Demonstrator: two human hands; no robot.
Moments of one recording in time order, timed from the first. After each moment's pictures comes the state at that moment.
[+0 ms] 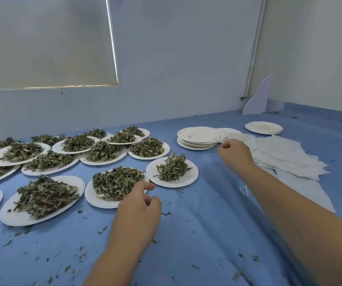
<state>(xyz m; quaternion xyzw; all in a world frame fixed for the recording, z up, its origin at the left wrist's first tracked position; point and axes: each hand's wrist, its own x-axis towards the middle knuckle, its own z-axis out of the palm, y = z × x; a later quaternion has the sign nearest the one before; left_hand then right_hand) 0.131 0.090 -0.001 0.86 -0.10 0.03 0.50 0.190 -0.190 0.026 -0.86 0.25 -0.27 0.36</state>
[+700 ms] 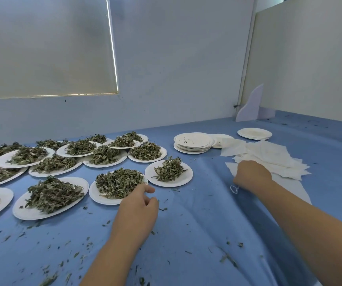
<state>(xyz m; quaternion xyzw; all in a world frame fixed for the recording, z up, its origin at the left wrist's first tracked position) 0.125 0.096 -0.005 0.85 -0.13 0.04 0.50 0.130 -0.213 0.020 -0.94 0.33 -0.05 0.02</state>
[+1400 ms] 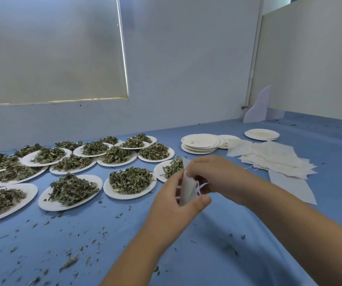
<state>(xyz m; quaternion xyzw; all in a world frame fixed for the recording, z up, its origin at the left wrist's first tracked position) 0.074 0.080 0.019 0.72 -0.33 -0.02 0.61 0.057 -0.065 0.089 -0.81 0.00 0.00 0.58</state>
